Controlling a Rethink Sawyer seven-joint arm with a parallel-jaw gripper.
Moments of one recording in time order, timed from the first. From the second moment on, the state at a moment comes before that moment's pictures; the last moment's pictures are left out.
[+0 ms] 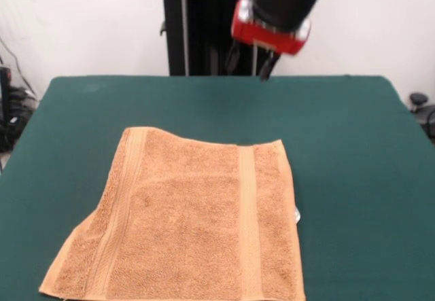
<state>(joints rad) 0.19 -0.53 -0.46 1.48 0.15 0.98 1.70</state>
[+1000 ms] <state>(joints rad) 0.17 -0.52 -0.46 1.43 0.14 1.02 1.70</state>
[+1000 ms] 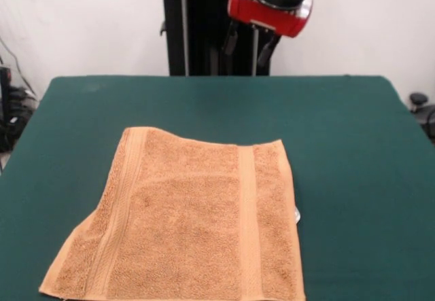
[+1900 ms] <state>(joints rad) 0.17 -0.36 -0.46 1.28 0.15 1.02 1.70</state>
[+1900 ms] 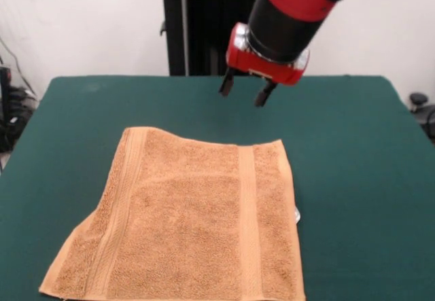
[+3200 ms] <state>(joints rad) 0.19 -0.17 -0.46 1.23 0.21 0.83 1.70</state>
